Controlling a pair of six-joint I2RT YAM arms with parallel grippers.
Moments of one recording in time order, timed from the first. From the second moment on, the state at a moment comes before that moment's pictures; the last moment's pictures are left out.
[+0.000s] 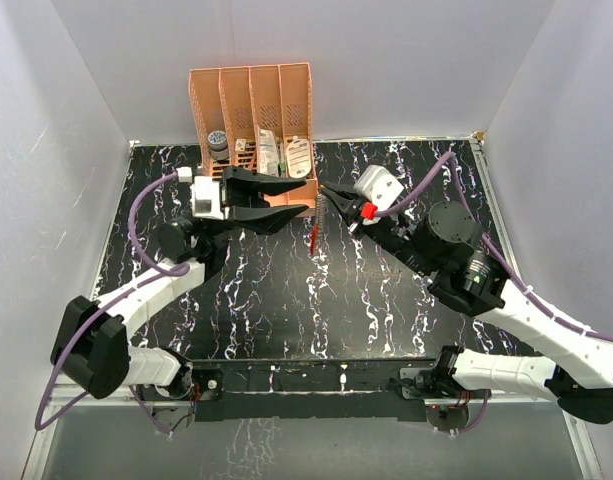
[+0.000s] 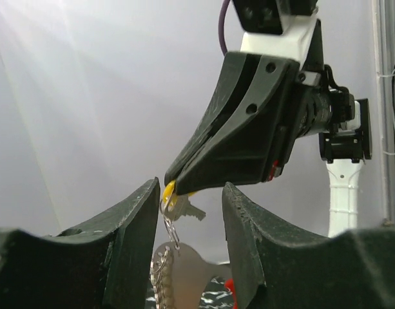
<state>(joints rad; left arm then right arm) -0.56 1.33 0.87 1.47 0.79 -0.59 1.00 0.98 1.23 -0.06 0.12 -0.42</state>
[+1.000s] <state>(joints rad) -0.56 1.37 0.92 1.36 0.74 -0.40 1.00 0.96 1.23 -0.07 0.07 -0.41</state>
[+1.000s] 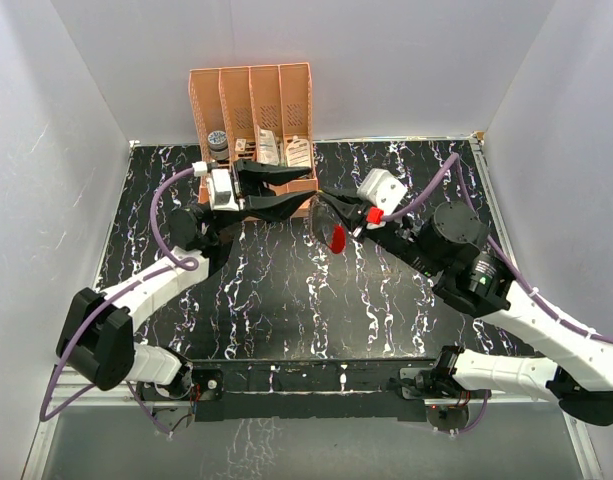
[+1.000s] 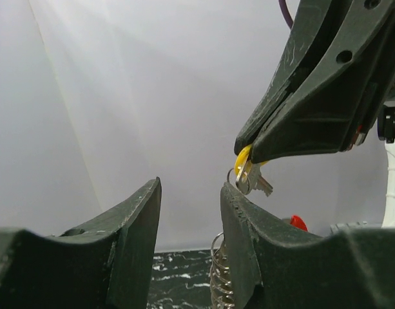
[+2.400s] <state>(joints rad) -0.56 1.09 0.83 0.94 0.91 -0.14 1.00 0.97 1.31 -0.22 -0.16 -0.39</state>
